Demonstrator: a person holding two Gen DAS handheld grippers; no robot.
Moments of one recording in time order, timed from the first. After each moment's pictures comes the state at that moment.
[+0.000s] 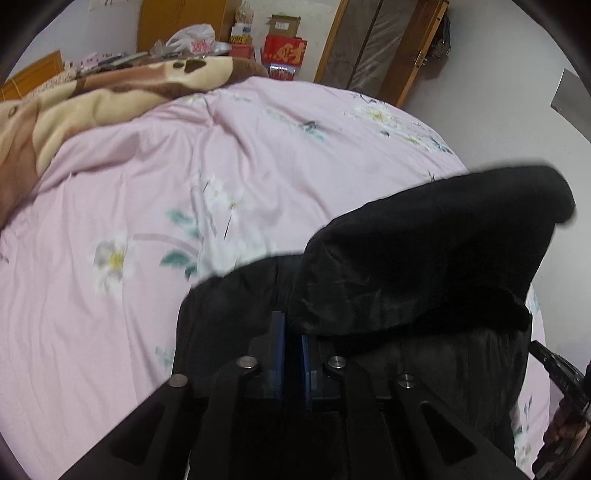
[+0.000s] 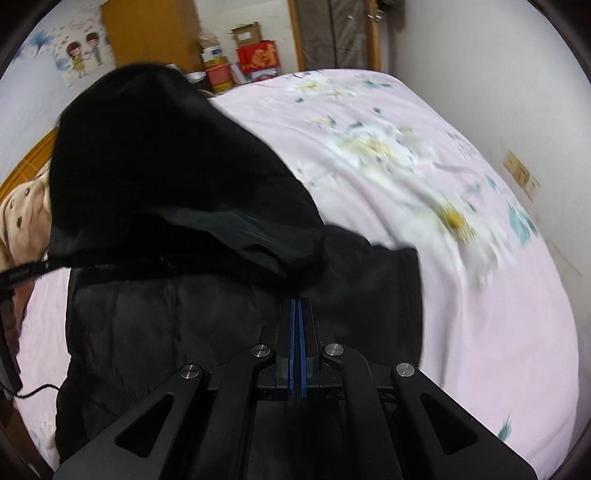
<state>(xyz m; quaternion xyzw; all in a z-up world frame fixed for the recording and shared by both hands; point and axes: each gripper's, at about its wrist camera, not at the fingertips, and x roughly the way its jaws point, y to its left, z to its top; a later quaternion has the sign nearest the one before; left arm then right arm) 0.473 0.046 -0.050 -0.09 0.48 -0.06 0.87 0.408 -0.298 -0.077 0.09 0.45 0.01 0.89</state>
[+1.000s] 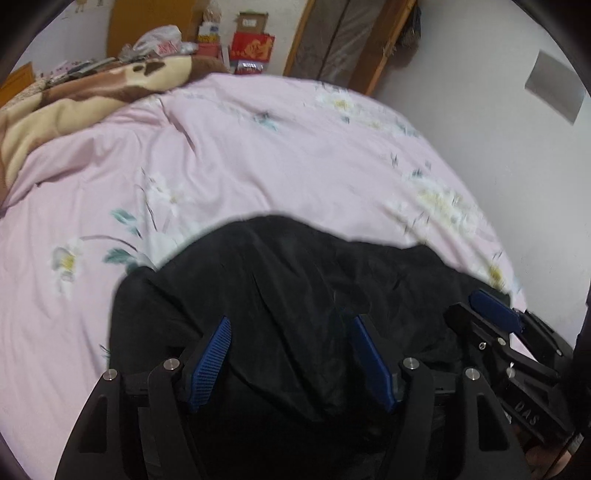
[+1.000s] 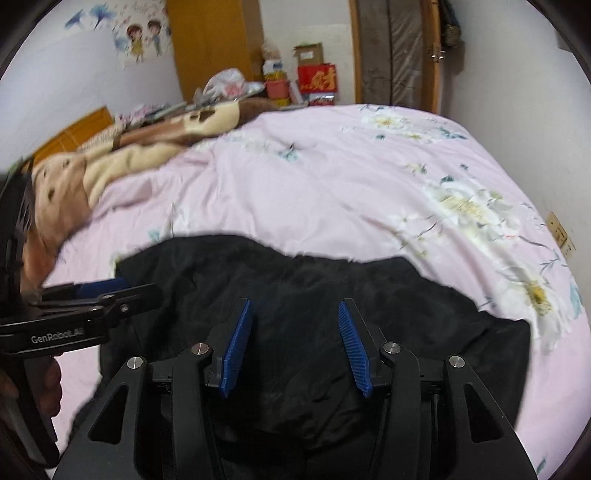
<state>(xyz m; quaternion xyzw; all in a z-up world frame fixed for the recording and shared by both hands) 0.482 -0.019 -0.057 -0.08 0.48 -0.11 0.86 0.450 -0.159 -0.080 0.01 0.40 0.10 0.91</state>
